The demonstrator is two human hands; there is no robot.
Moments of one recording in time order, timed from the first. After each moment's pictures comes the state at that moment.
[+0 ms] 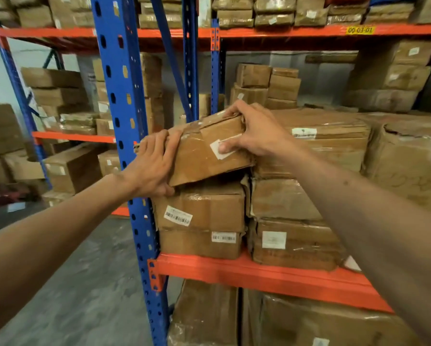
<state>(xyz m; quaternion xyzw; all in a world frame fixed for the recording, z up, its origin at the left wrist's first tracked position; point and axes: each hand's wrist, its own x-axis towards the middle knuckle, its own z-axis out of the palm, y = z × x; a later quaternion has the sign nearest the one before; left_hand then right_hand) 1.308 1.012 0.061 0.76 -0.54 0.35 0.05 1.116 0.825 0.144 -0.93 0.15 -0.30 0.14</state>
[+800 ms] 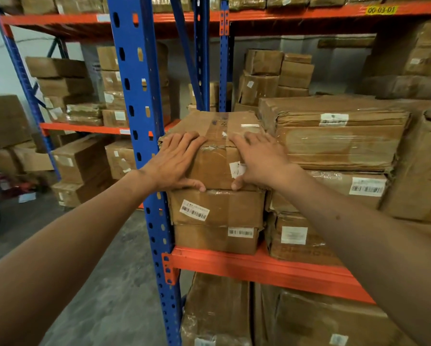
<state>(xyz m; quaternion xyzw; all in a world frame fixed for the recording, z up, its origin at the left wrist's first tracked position) 1.334 0.995 0.048 0.74 -0.60 0.29 0.06 1.165 0.828 0.074 -0.96 0.20 -0.16 -0.13</state>
